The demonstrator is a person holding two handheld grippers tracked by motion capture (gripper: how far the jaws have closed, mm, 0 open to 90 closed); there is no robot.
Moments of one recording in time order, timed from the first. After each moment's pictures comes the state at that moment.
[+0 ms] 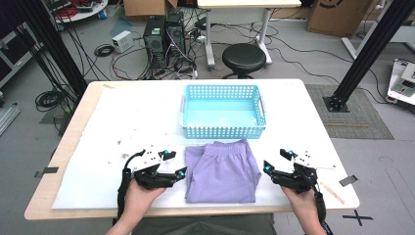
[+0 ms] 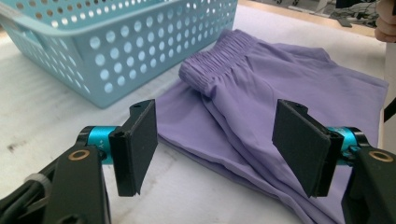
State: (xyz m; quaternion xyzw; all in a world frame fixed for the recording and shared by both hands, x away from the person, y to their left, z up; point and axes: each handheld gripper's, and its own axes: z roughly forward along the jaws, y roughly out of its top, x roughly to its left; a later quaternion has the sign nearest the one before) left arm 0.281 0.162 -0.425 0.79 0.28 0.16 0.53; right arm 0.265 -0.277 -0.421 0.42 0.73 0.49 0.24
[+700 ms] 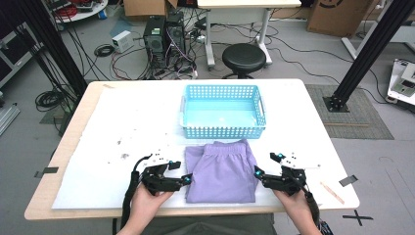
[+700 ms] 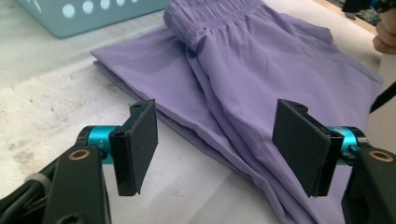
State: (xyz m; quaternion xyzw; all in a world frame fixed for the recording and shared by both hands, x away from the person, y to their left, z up) left arm 0.284 0.146 -0.444 0.79 0.37 0.06 0.49; right arm 0.269 -0.255 -0.433 0.39 0.77 0.46 0.22
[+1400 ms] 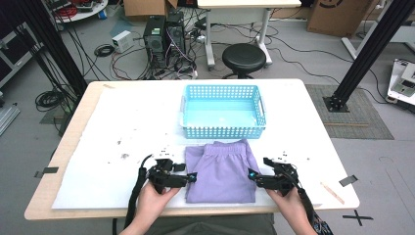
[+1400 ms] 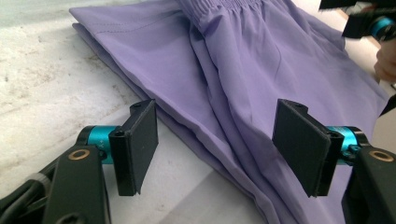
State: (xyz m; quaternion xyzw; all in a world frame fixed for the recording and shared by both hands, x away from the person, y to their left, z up) left arm 0.298 0.136 -0.455 0.77 0.42 0.00 0.48; right arm 0.279 -0.240 -0.442 0.44 0.78 0.42 0.14
